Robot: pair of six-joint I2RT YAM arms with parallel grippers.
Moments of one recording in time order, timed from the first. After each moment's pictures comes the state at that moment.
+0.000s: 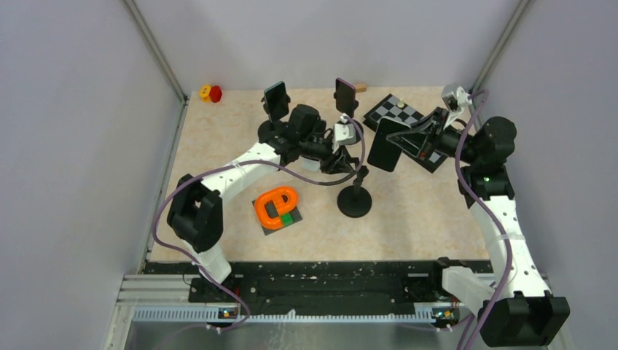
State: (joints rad) left arm -0.64 1.73 1.40 -0.26 0.85 0.46; right arm 0.02 0.98 0.98 0.16 -1.07 0.35
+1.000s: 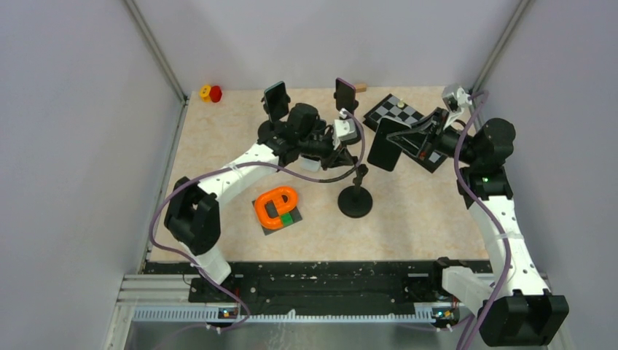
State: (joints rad) left arm -0.65 1.72 1.42 -0.25 0.78 0.40; right arm 0.02 0.98 0.96 0.20 -1.06 0.37
